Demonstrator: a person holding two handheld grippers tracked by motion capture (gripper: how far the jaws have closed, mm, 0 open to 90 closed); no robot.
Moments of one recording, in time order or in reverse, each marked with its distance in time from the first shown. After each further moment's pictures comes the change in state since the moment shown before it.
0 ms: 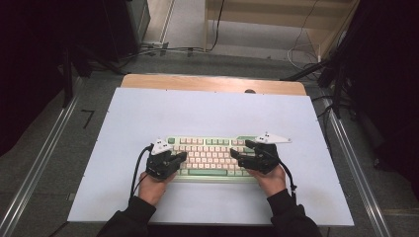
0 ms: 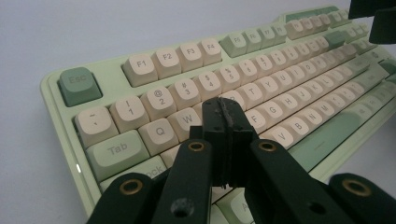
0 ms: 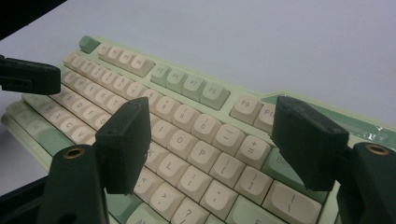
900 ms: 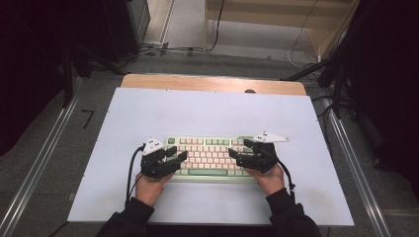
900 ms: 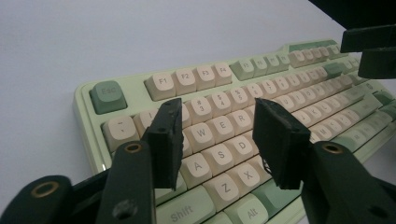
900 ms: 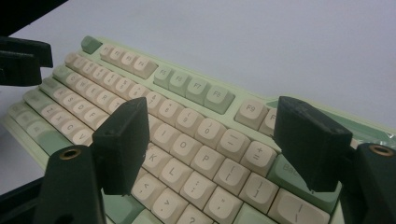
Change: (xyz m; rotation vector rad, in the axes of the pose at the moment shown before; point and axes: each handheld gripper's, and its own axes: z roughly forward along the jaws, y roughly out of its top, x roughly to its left) left arm 0.006 0.000 -0.012 -0.088 0.013 -0.062; right arm 0.002 0.002 0.005 0.003 0.009 -0.006
